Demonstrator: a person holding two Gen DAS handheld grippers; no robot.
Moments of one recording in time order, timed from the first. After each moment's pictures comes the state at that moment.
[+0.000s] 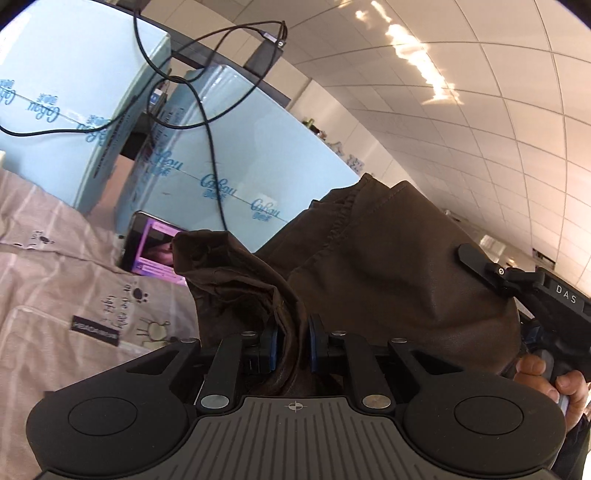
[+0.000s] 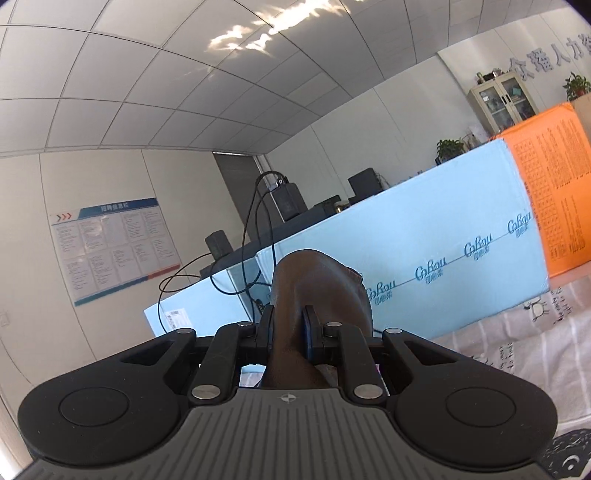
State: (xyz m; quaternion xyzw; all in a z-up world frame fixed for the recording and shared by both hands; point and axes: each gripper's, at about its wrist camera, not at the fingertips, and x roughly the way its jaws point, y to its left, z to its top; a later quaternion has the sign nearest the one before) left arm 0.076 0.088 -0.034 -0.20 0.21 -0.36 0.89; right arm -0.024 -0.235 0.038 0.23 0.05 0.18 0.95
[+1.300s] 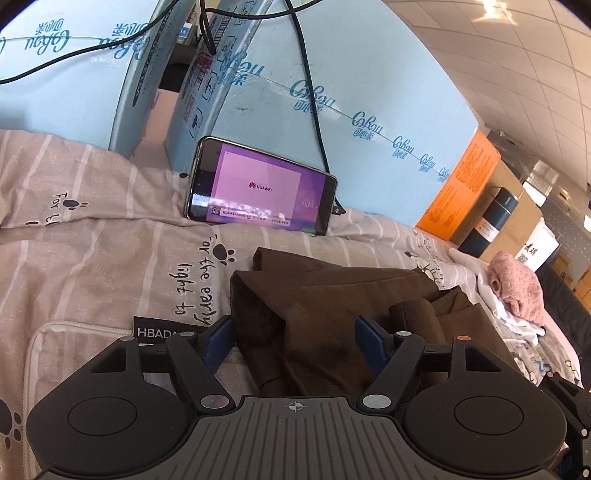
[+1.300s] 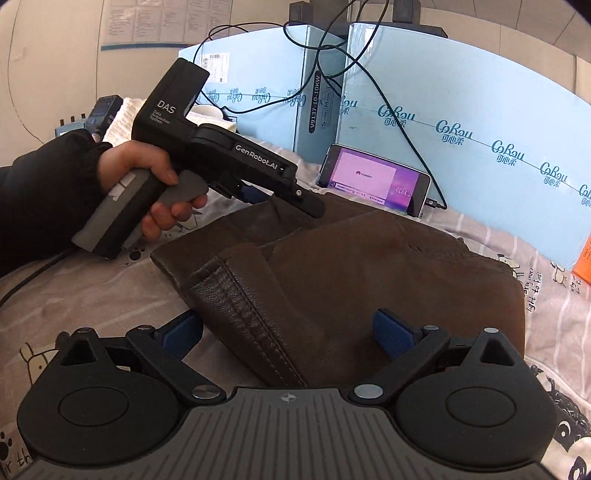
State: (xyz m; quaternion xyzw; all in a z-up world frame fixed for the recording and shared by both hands) left arm 0.172 0.082 -0.082 -0.12 0.34 -0.33 0.87; right arm -0.023 -0.148 -0.059 -0.11 0.26 0.21 0.94
